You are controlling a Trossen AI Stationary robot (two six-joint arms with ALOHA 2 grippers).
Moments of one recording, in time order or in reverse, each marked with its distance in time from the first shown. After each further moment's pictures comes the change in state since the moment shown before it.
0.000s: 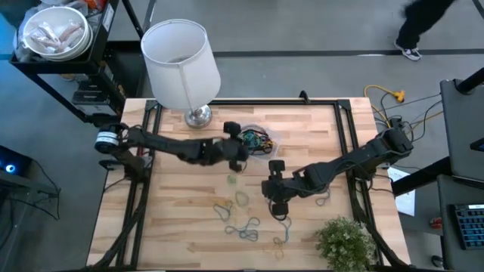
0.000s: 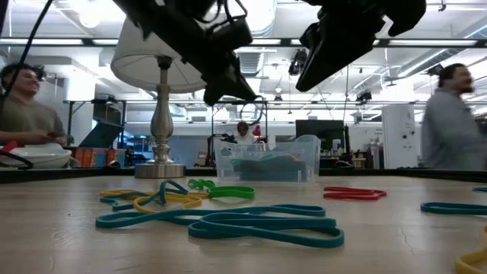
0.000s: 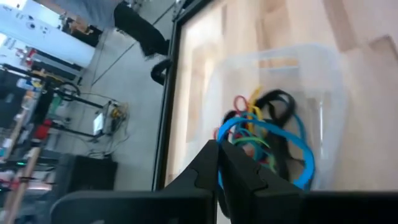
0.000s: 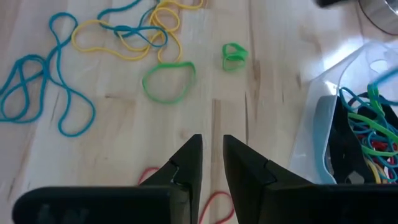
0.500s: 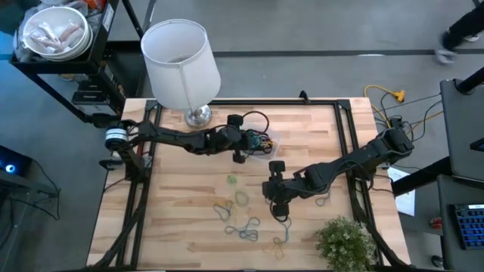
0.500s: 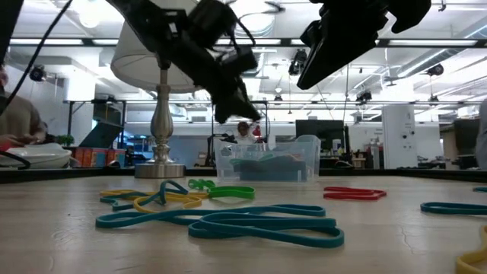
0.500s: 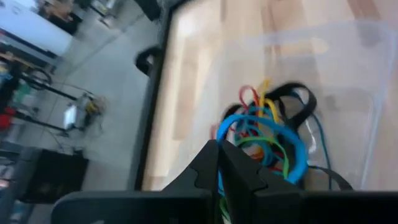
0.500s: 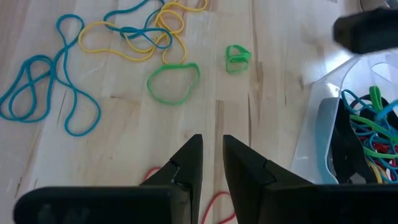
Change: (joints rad) left arm 0.140 0.089 0.002 0.083 0.169 -0.034; right arm 0.010 -0.005 0.000 0.000 0.000 0.000
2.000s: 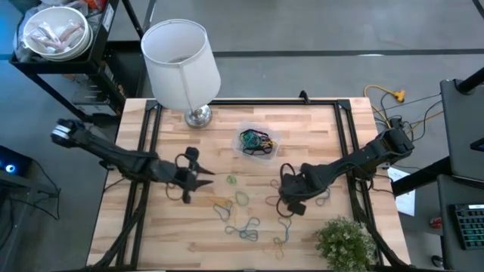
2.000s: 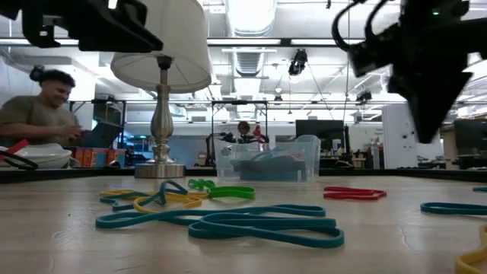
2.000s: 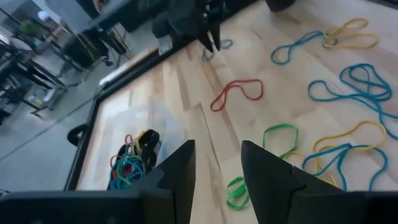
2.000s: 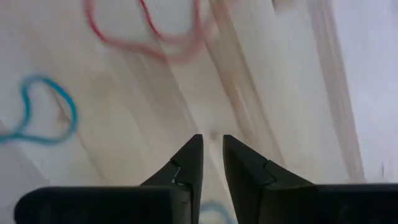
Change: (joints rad) left arm -0.508 -0.783 -0.510 -0.136 0.003 -0.177; right arm 0.004 0.002 -0.072 -0.491 -0.253 0.633
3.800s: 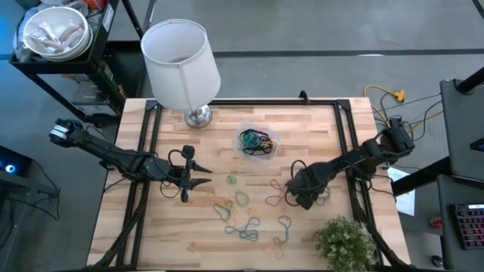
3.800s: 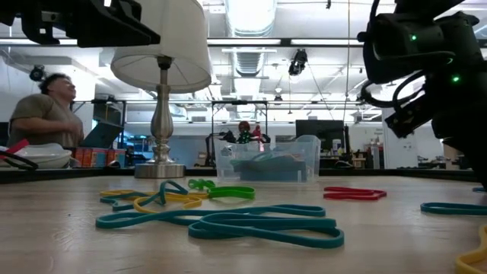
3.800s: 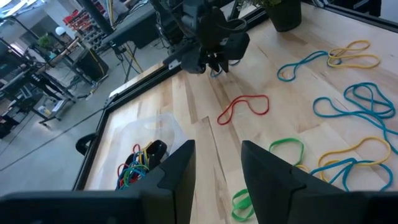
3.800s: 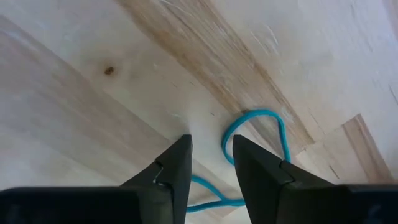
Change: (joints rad) left arm -0.004 -0.065 -0.056 0.080 0.001 0.009; right arm -0.095 -0.004 -0.296 0.080 -0.172 0.231
